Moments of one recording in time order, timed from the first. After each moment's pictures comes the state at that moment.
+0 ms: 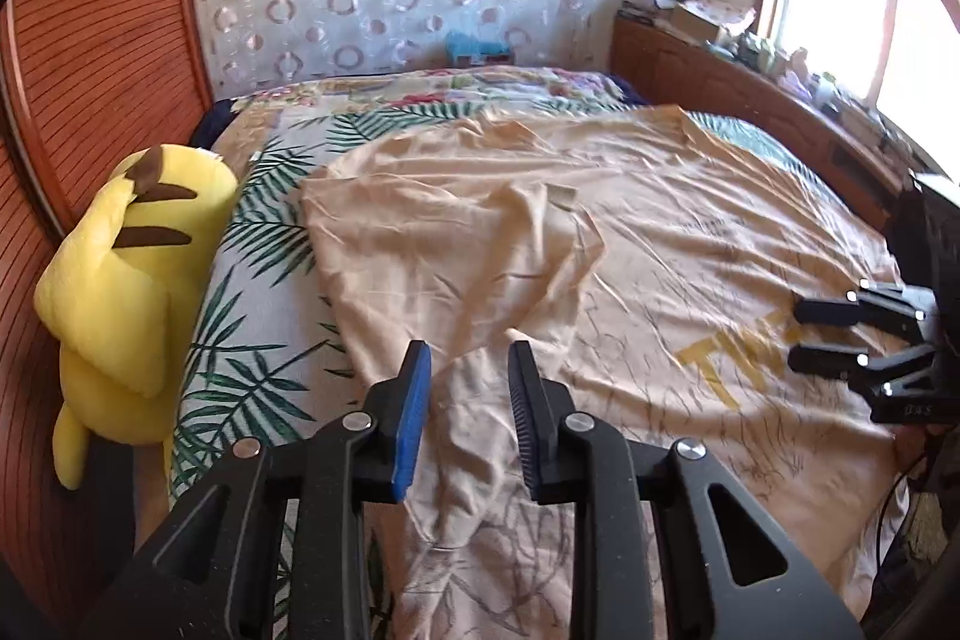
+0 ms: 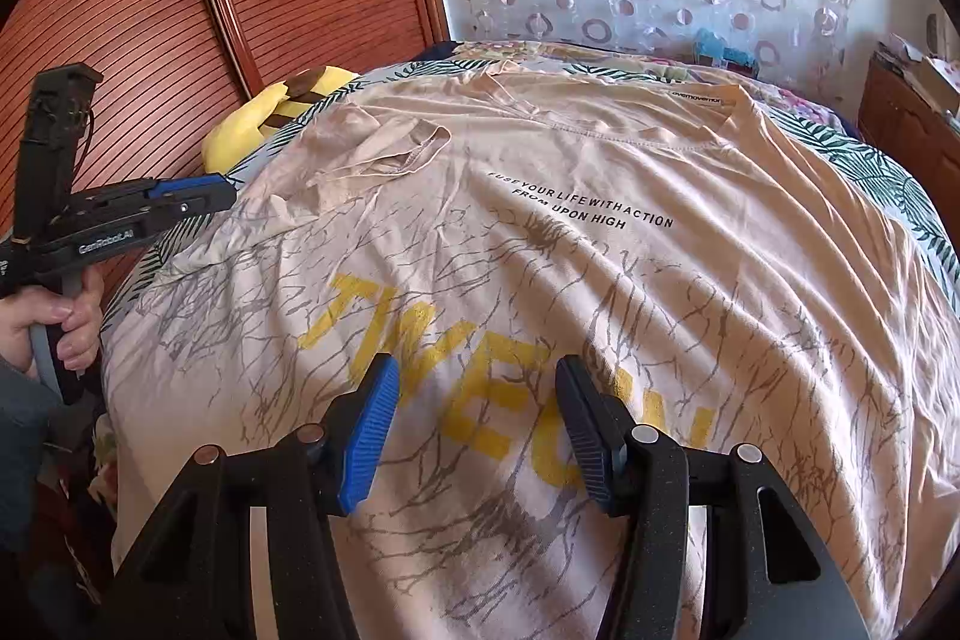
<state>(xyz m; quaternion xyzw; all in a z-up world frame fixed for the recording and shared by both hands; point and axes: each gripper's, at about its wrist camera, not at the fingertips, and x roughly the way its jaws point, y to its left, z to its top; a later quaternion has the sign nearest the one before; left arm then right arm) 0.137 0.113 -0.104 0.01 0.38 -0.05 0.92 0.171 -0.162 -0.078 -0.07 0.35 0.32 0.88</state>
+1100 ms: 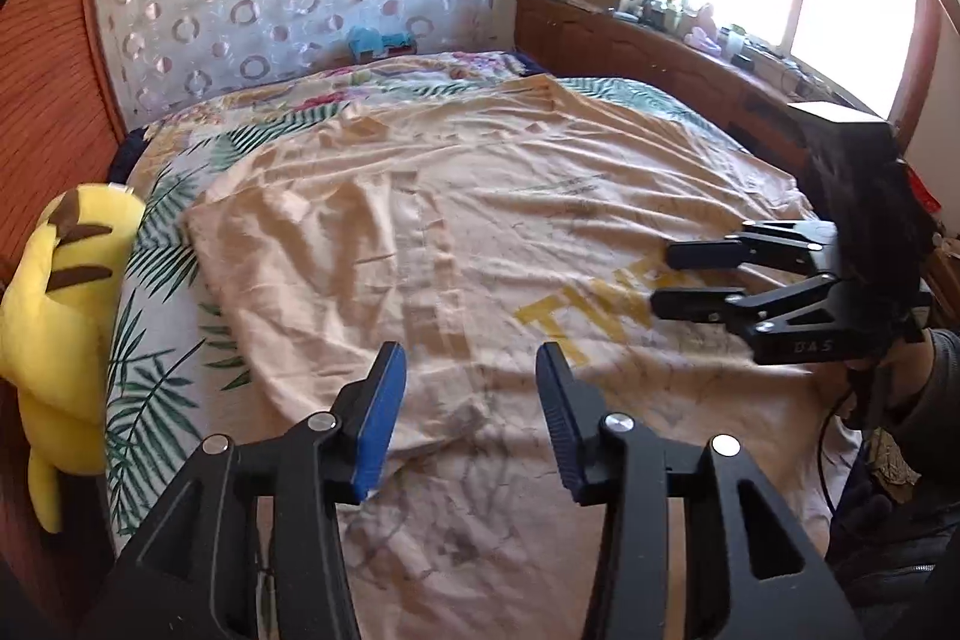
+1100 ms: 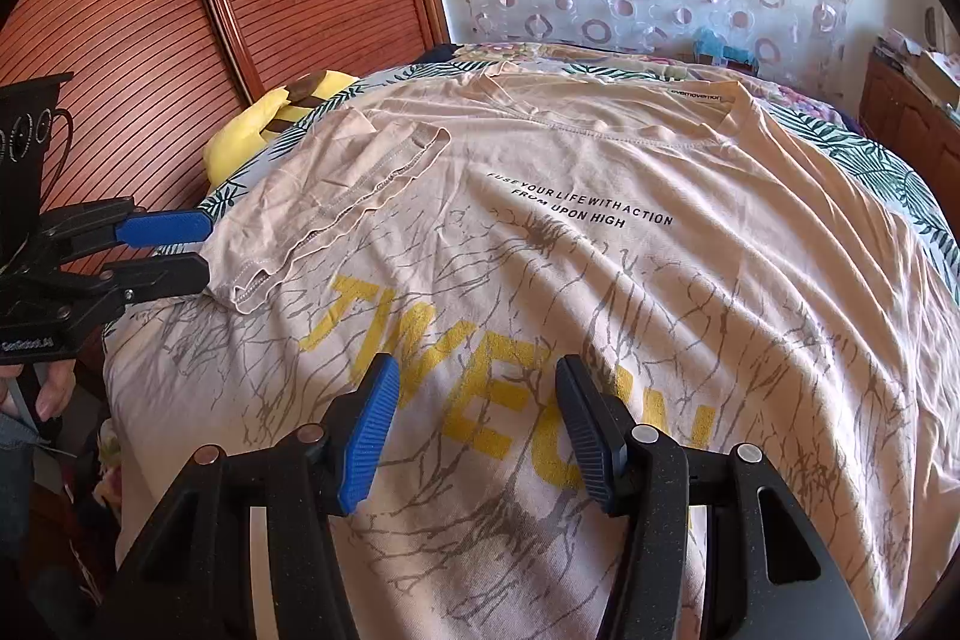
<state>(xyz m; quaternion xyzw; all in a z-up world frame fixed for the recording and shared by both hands) 0.112 0.065 -0.089 0.03 0.40 -0.15 0.91 0.172 -0.167 -0.078 -0.07 0.35 0.32 0.88</state>
